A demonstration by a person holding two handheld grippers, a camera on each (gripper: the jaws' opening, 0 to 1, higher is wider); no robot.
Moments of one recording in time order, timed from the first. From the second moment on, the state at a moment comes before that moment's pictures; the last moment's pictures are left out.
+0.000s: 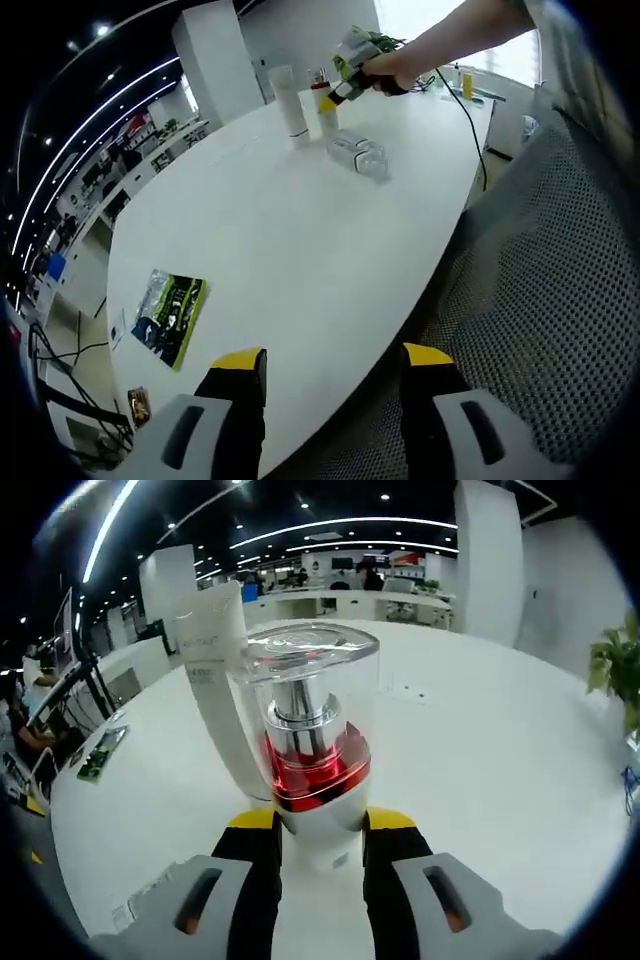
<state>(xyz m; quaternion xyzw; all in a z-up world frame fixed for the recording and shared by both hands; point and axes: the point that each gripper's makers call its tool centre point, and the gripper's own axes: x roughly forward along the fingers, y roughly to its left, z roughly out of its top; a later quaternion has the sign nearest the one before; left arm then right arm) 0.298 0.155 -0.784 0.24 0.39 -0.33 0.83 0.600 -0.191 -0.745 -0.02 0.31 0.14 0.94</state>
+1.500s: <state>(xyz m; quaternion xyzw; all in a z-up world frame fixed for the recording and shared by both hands) 0.304 0.152 -0.772 0.28 0.35 -0.34 0.83 0.594 -0.185 -0.714 -0.03 0.31 0.12 0.94</state>
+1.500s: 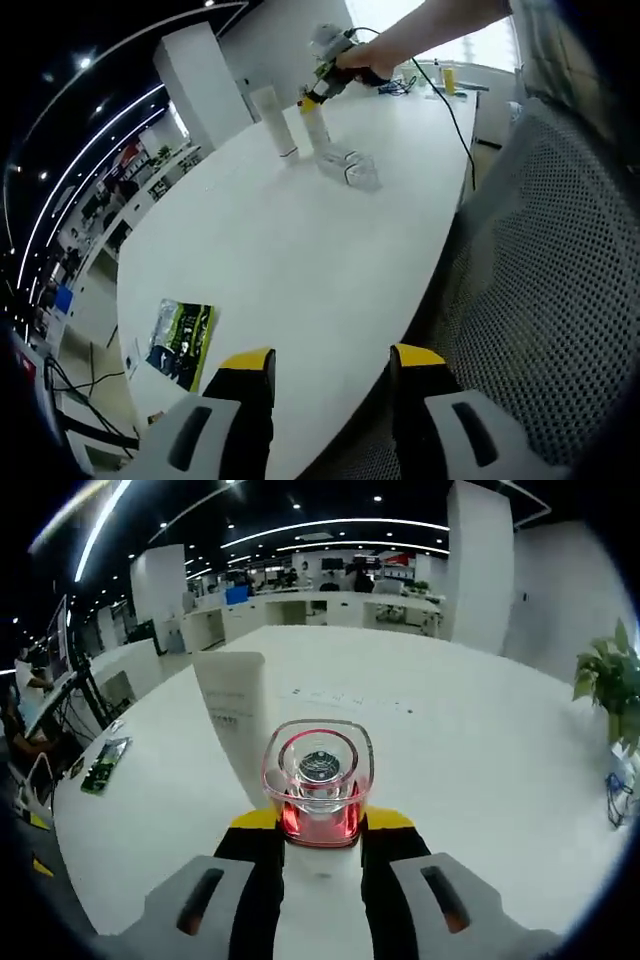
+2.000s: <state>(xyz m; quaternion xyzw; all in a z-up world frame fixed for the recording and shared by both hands) 0.308 0.155 -0.768 0.28 0.34 -0.33 0.84 0.585 -0.184 -0.688 -0.20 0.29 0.34 0.88</state>
